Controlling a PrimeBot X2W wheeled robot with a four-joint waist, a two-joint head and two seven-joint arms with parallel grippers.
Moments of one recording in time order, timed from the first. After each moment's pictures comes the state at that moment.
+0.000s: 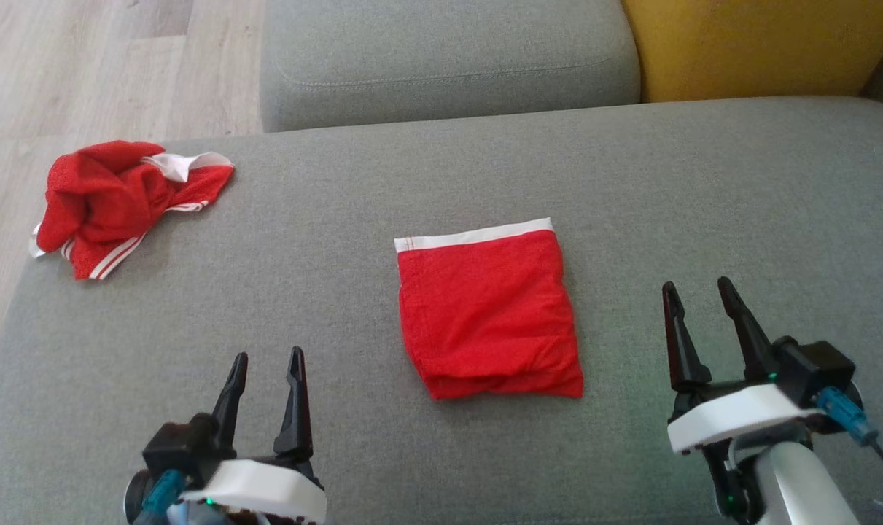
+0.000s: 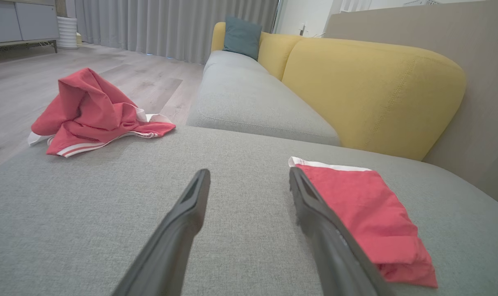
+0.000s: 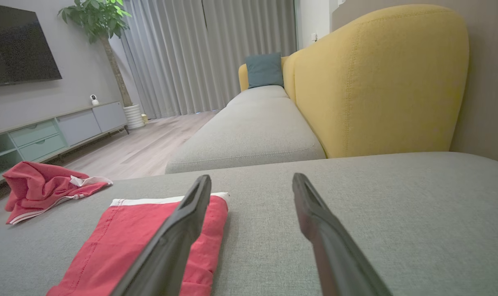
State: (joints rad) left arm 0.10 0.06 -0.25 0.10 -0.29 0.09 -0.26; right arm -0.09 -0.07 0.08 0.30 0.19 0.13 -0.21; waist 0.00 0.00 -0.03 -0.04
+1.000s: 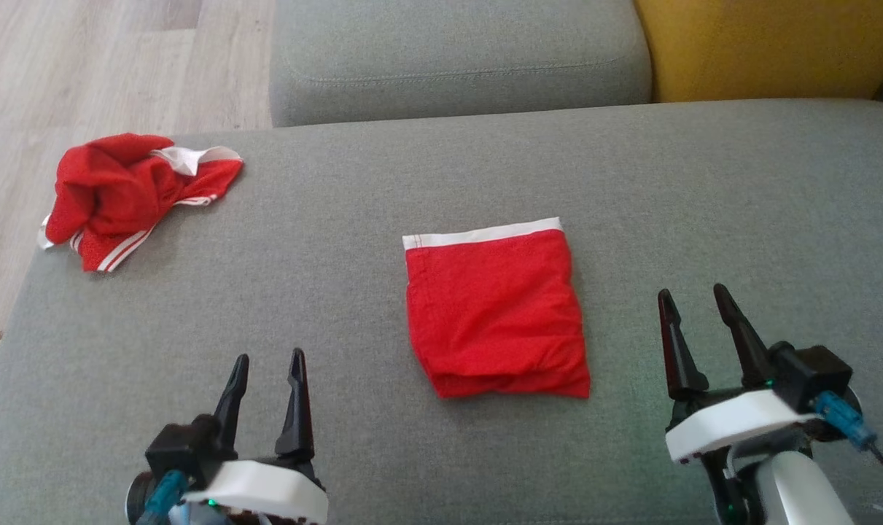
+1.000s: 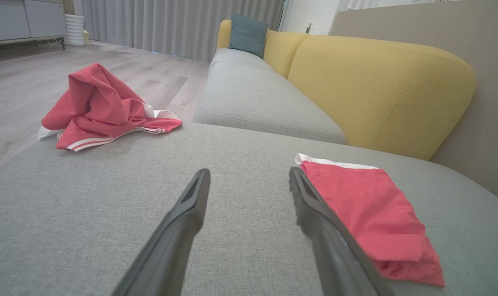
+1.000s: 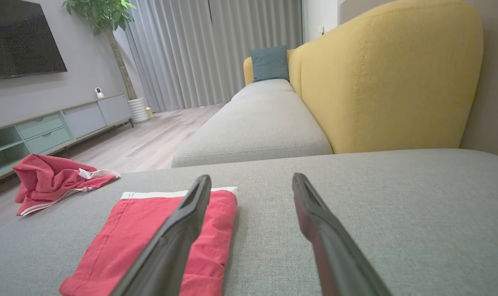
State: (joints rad) left arm 0.10 0.06 -0.26 0.11 -0.30 0.10 -0.26; right arm -0.05 -0.05 0.07 0.24 0.18 0.13 -0.16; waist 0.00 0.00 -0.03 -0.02
